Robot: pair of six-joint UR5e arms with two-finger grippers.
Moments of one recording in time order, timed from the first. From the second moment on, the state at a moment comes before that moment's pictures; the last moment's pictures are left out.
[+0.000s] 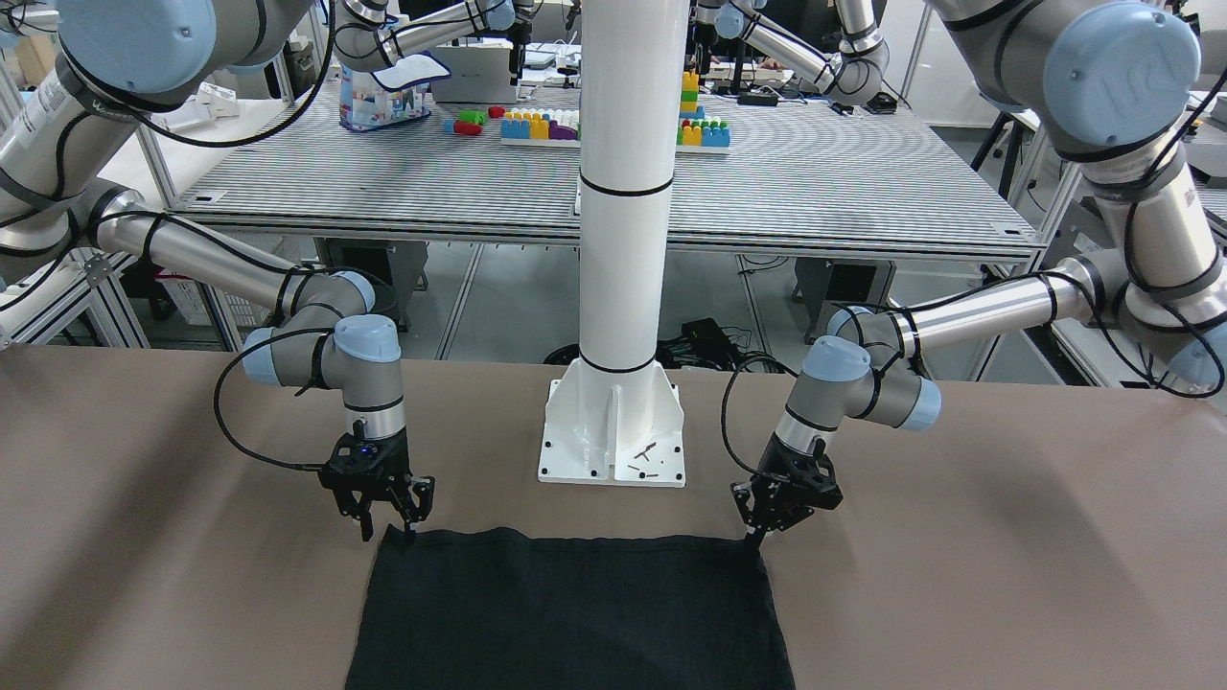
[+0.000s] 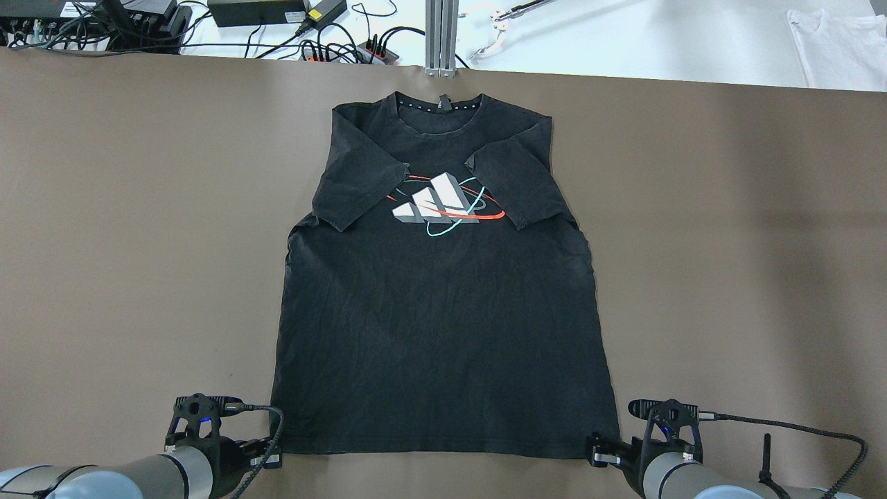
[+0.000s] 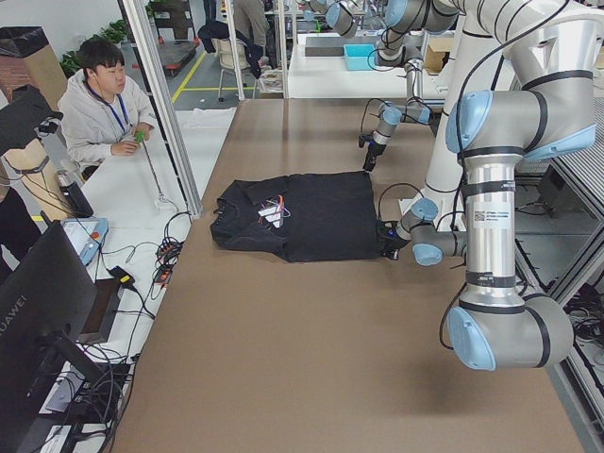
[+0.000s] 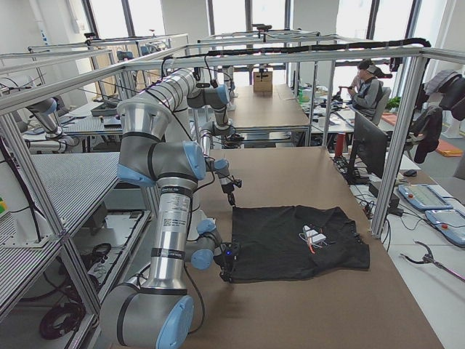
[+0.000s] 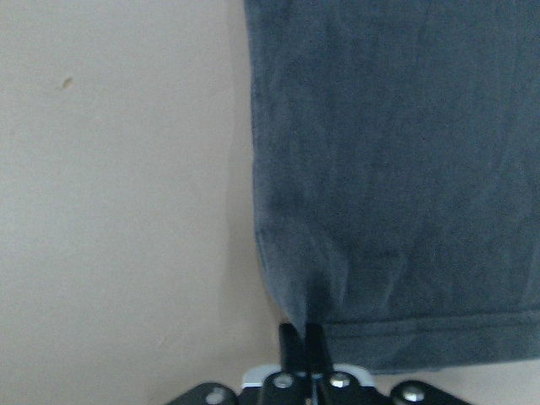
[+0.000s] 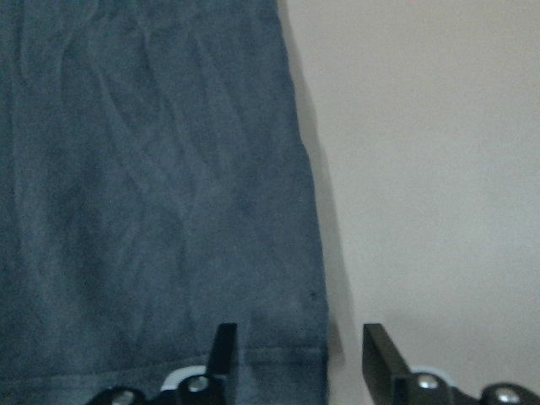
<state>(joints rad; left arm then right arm) -0.11 -1.60 -2.00 -2.18 -1.35 -1.54 0.14 -1.67 2.09 -1.16 1.32 1.57</state>
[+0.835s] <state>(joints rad) -0.11 -1.60 -2.02 -2.17 -1.36 -1.54 0.14 -1.67 2.11 -1.16 1.32 1.57</state>
